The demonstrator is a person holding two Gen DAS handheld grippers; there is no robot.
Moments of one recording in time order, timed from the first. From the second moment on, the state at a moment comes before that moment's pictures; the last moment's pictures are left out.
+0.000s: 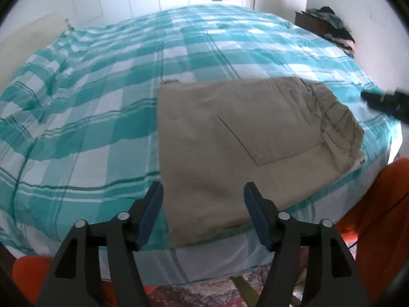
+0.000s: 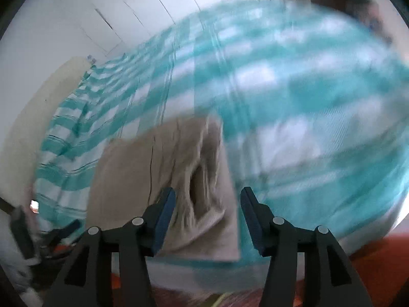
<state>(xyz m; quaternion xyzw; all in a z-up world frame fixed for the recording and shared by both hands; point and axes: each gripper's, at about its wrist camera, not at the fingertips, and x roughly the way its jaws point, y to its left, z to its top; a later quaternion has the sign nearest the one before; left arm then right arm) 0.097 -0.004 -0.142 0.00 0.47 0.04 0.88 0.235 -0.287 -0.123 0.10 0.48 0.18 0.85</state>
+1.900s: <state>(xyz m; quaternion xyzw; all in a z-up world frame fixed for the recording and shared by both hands) 0.121 0.041 -0.199 -0.12 0.54 0.03 0.83 0.216 -0.220 -0.173 -0.03 0.47 0.28 0.84</state>
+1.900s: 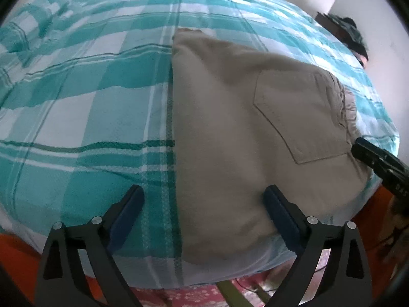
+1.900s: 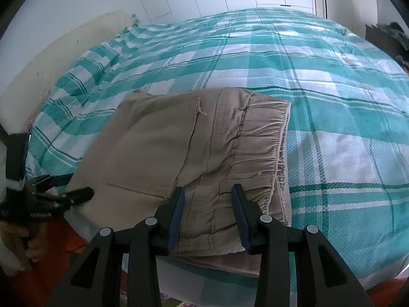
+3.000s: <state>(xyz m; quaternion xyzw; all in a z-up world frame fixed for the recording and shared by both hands) 0.109 0.027 -0.197 -0.07 0.51 0.05 0.85 0.207 -0.218 -0.175 -0.05 0.45 0.27 0.85</state>
